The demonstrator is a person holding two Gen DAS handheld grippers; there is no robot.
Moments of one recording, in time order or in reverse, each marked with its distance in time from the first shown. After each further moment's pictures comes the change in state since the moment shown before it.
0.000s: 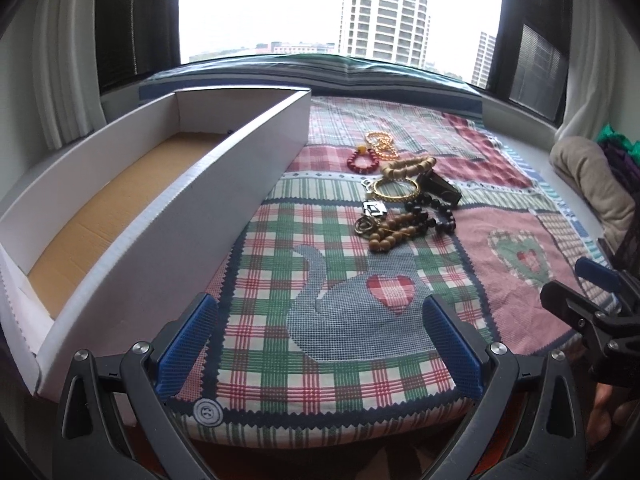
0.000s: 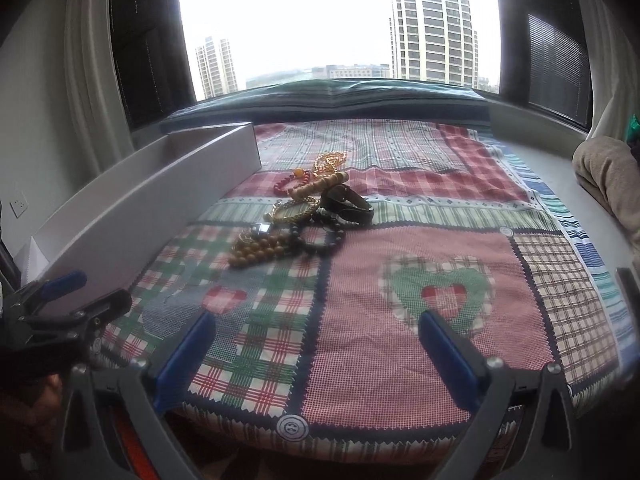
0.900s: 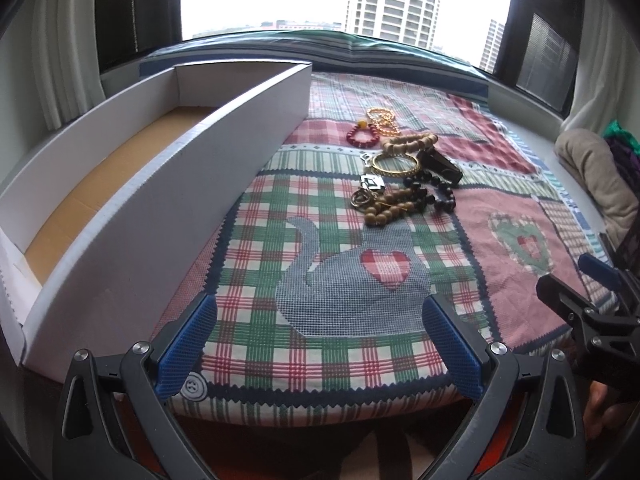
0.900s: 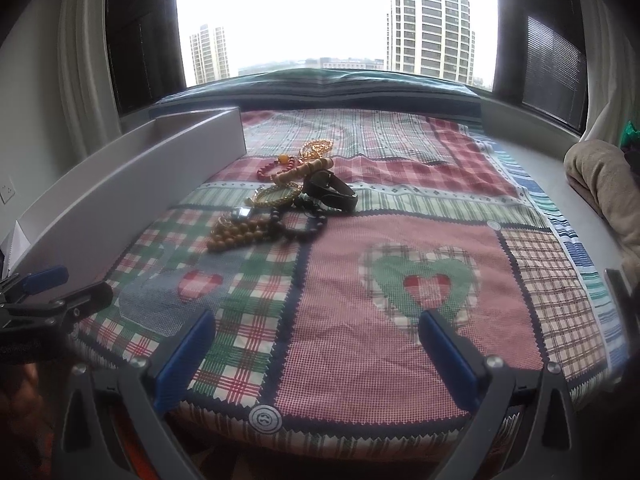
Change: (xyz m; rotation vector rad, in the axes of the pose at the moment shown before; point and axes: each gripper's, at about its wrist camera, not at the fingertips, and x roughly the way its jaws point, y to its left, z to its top) left arm 0.006 -0.008 -0.010 -0.015 0.088 0.016; right arm 0.007 -0.008 -0.007 -0.023 0.034 -0.066
